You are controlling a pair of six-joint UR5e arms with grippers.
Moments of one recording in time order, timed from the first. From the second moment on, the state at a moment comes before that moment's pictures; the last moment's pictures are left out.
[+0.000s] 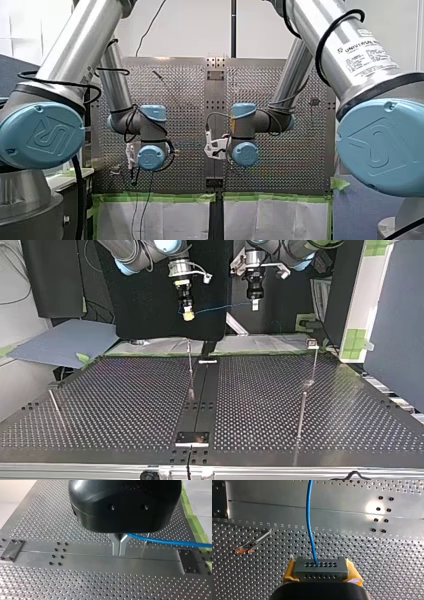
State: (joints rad) left arm -0.55 -1.99 -2.39 -1.89 -2.15 -1.62; right arm 2.37 -1.00 2.02 -1.04 1.83 1.47
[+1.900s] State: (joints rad) left arm -0.52 -2.00 -2.42 -1.99 -2.23 -1.66; right arm 2.37 -0.99 1.94 -0.84 1.86 1.53
